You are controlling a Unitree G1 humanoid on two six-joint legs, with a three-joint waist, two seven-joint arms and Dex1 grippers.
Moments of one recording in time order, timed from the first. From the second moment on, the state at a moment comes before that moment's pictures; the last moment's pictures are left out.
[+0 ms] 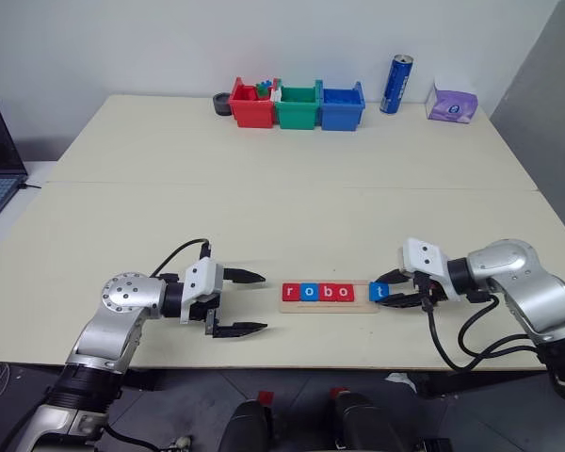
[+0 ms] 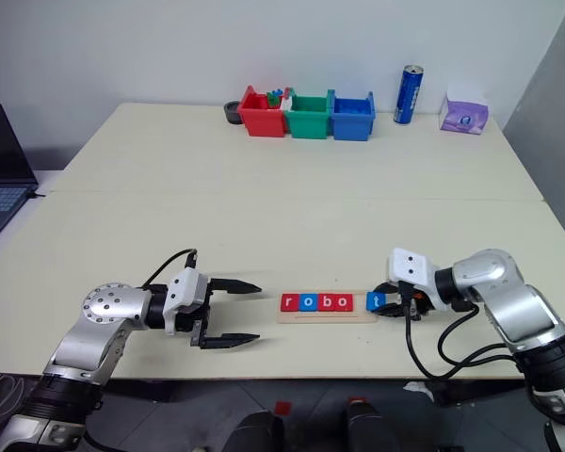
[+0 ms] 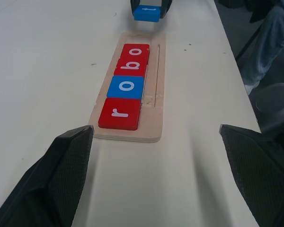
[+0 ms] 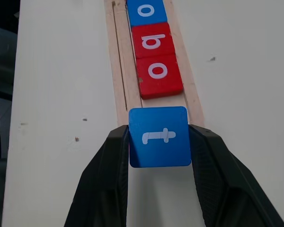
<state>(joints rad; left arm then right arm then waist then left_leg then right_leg) -0.25 0.69 -0.08 0.07 -0.32 -0.01 -1.36 -0.45 -0.83 0.28 -0.15 0.15 0.47 1.24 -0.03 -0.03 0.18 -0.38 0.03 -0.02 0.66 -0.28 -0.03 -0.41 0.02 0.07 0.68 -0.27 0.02</state>
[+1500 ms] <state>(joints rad) -0.24 0.68 -0.08 0.02 -0.31 0.02 -1.30 -0.58 -0.77 0.41 -0.07 0.06 0.49 1.26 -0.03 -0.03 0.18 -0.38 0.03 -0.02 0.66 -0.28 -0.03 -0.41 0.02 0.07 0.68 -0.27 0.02</state>
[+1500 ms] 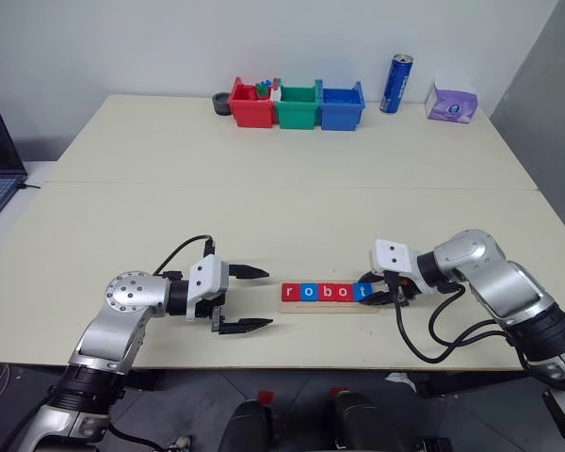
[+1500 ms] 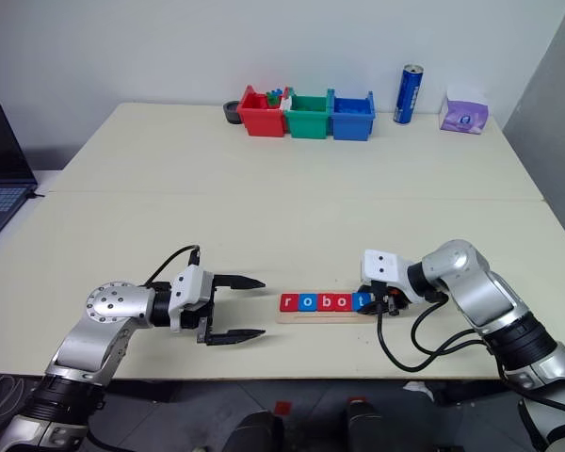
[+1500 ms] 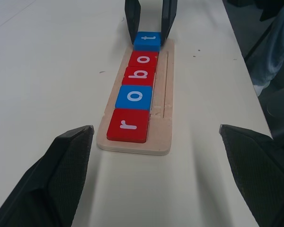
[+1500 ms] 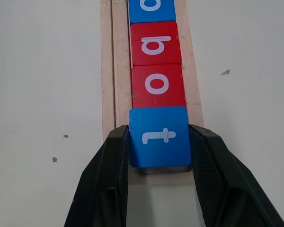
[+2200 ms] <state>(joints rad) -0.23 0.68 -0.08 -0.03 -0.31 0.06 -1.28 -0.58 -0.76 0.42 -0.06 0.06 0.50 1.26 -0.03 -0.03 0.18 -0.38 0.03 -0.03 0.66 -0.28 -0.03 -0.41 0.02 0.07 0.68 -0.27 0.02</state>
